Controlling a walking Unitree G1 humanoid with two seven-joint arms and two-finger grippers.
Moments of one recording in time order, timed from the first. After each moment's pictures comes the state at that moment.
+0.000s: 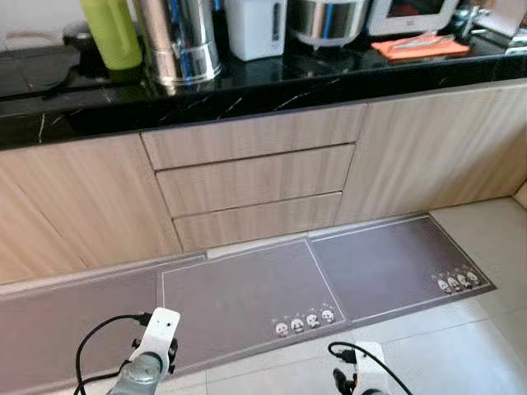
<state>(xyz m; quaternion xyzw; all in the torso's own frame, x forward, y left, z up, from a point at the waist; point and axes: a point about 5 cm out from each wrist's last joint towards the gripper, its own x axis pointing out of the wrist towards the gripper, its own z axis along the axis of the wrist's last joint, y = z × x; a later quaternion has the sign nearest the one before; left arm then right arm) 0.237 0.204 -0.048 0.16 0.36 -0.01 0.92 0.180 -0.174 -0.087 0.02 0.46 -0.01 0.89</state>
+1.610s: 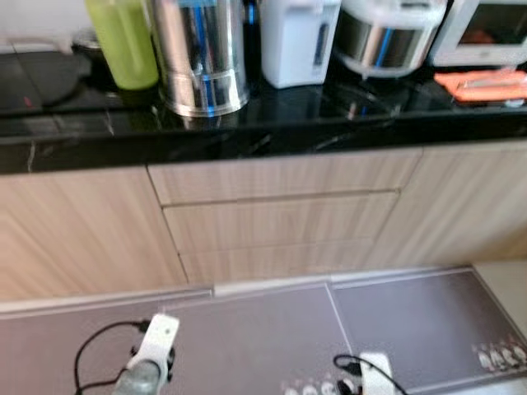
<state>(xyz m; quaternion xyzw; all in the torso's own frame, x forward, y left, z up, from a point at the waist) 0.229 0.207 -0.054 0.17 0.37 -0.01 0.91 0.162 -0.181 -0.093 0.02 0.47 0.00 0.88</state>
